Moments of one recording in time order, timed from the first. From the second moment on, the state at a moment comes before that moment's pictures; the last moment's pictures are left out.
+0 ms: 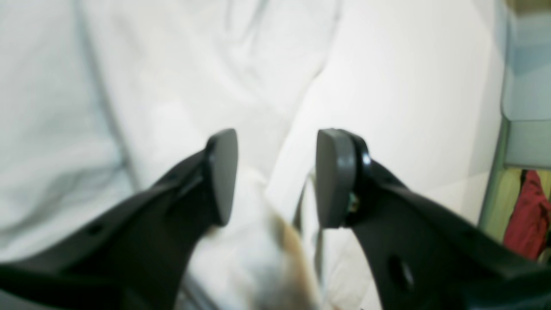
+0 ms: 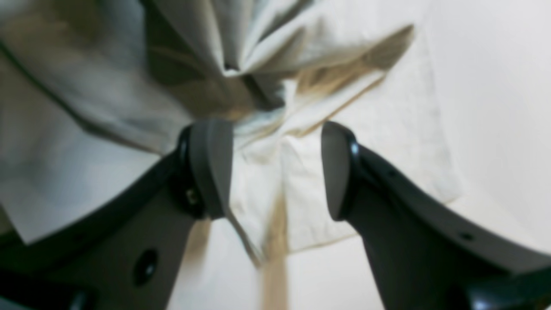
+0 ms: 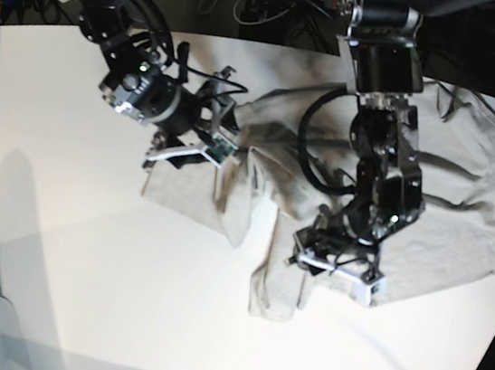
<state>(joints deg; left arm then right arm) -13.7 8.0 -10.6 86.4 -20.5 10.0 54.9 -2.9 18.4 -27.1 101.1 -0.8 26.0 -40.9</state>
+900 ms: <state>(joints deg) -30.9 7.9 7.6 47.3 -12.4 24.3 40.4 -5.8 20.9 -14.4 101.0 -1.0 26.1 -41.7</state>
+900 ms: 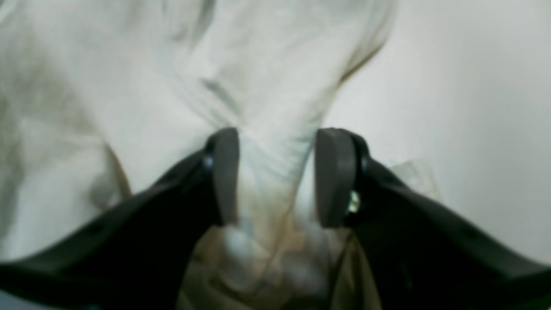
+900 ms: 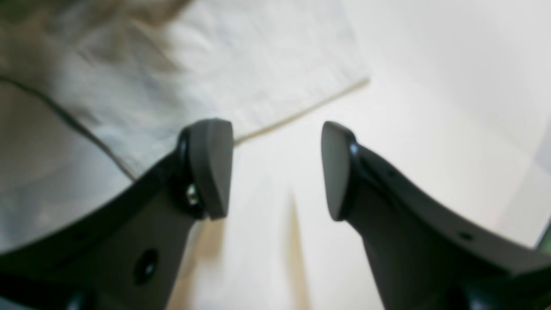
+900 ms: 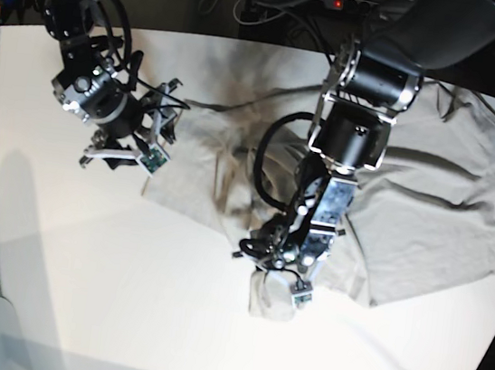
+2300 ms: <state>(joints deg) -3.0 -8.5 -34.8 96.4 -46.7 24.3 57.4 -5.7 17.7 -14.5 100.6 -1.1 26.1 -41.8</state>
